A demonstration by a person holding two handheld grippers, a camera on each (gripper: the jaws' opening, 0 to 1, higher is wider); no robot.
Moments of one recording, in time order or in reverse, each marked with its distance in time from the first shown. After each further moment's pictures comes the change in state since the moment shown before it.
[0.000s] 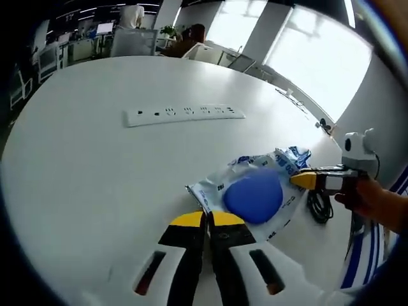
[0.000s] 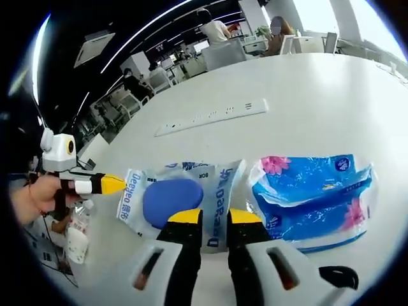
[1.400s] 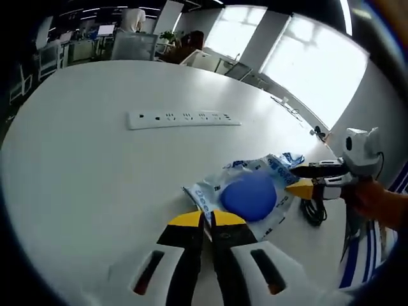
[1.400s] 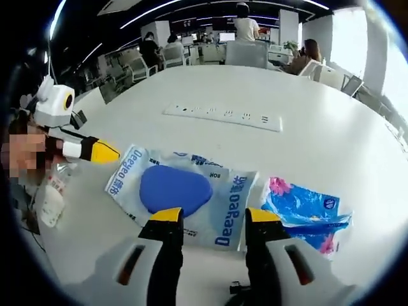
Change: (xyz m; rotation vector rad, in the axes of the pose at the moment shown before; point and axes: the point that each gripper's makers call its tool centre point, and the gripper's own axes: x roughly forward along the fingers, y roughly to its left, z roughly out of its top) left arm -0.014 0.000 -0.005 -0.020 -0.051 -0.039; right arm -0.003 0.012 0.006 -0.308 0.068 -0.102
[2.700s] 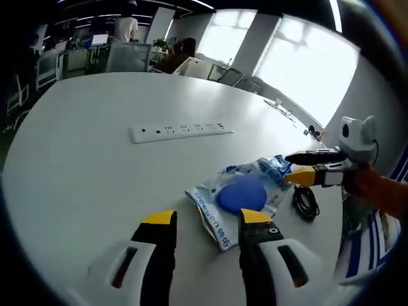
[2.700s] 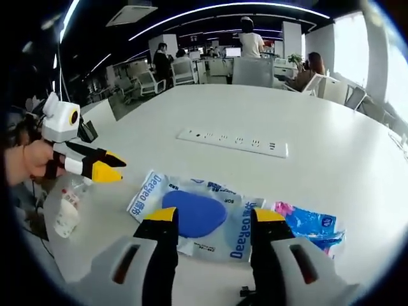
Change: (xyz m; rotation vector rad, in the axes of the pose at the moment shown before) left arm -0.037 -0.004 0.019 0.053 -0.041 -0.023; right arm -0.027 0.021 0.042 -0.015 -0.100 0.050
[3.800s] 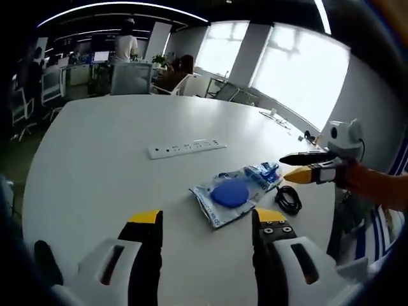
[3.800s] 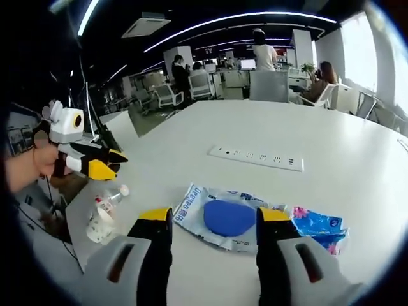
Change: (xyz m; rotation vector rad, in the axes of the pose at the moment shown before) left arm -0.106 -0.014 0.011 0.051 -0.086 0.026; right arm -0.058 0.053 0.026 0.004 -0.083 0.128
